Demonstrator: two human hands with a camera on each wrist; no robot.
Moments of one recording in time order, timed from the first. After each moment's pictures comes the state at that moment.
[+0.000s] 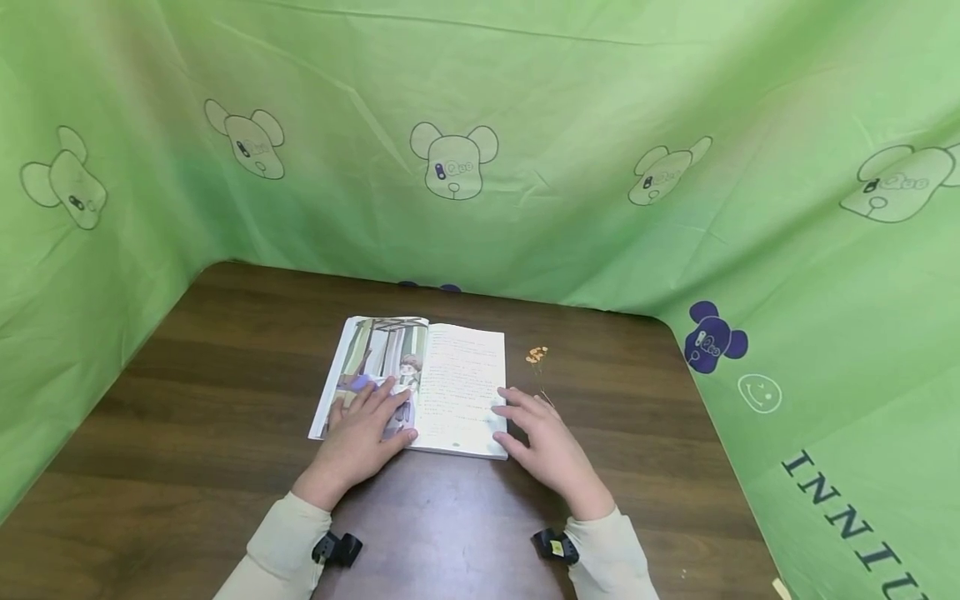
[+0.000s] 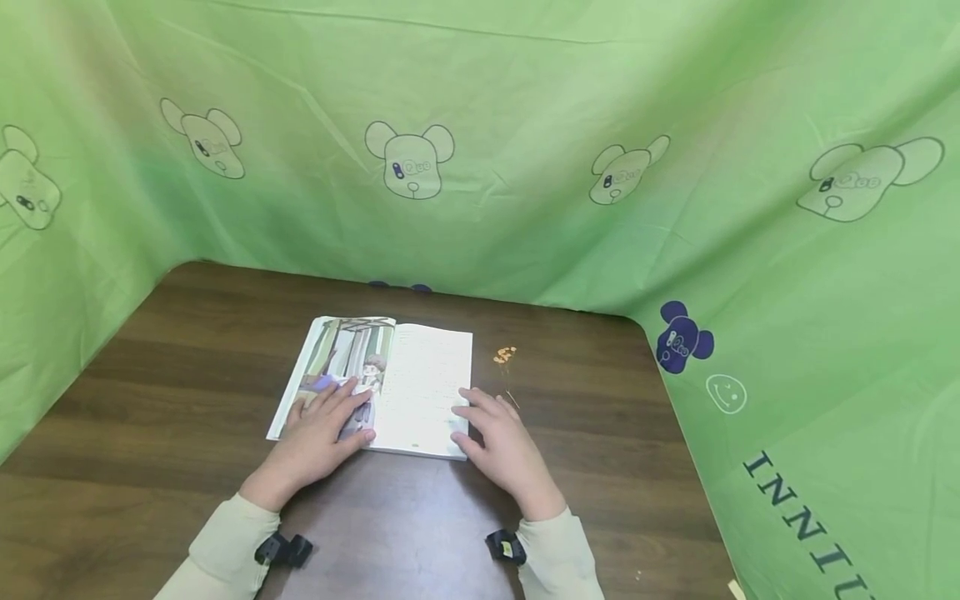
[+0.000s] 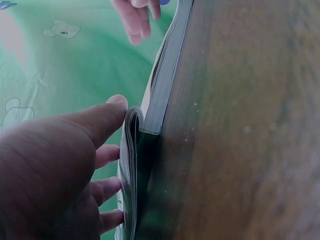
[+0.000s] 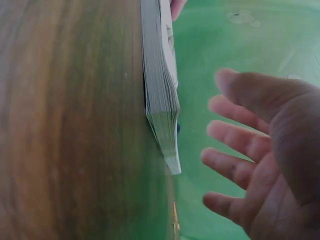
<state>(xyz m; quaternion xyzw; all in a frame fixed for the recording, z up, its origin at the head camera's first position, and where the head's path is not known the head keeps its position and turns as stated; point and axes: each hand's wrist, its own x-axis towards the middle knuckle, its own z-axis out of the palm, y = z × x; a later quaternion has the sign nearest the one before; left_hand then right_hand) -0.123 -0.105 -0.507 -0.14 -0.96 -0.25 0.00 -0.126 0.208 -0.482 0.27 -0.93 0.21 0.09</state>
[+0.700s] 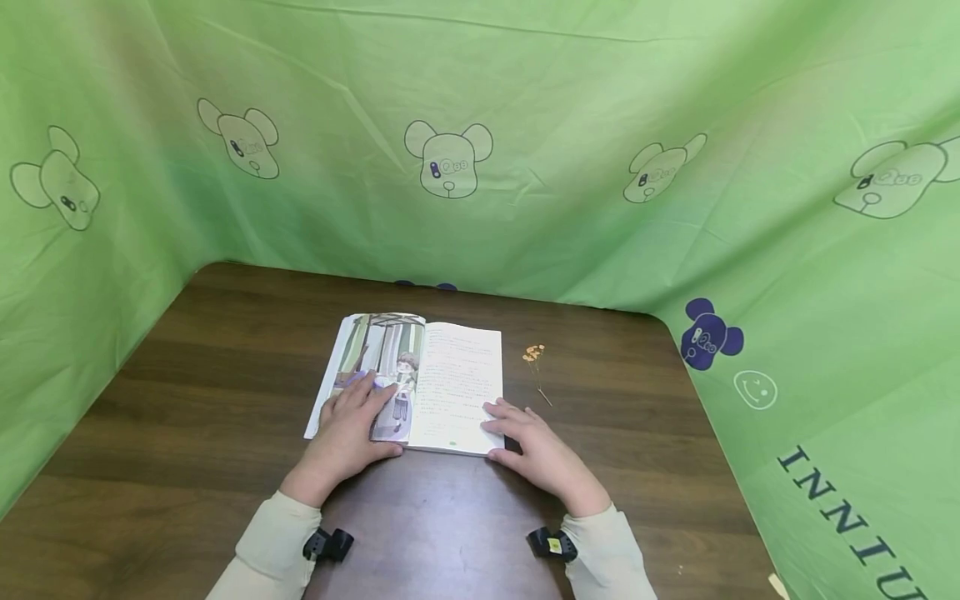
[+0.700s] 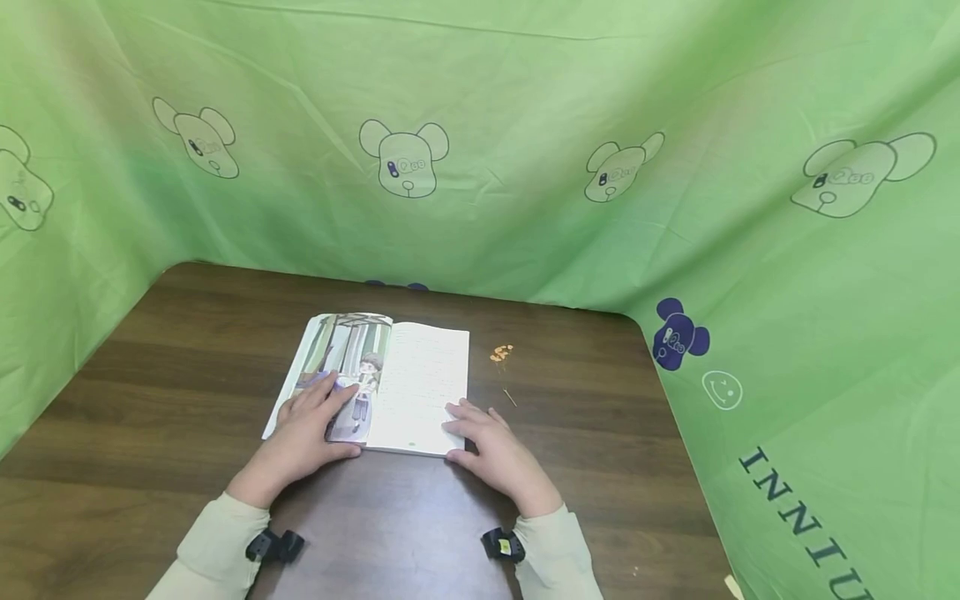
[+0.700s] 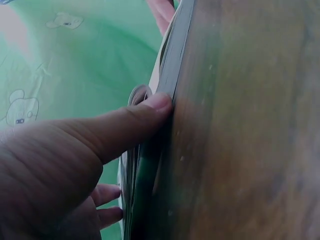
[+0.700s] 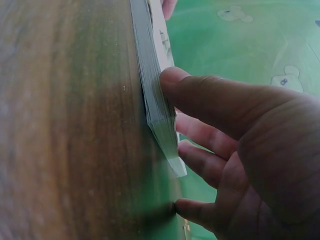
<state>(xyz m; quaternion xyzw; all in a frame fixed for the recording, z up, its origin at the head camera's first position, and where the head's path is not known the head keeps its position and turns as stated) -0.124 -0.116 -0.499 -0.14 -0.95 -0.28 -0.01 -0.124 0.211 -0.489 0.29 -0.93 0.23 -0.03</state>
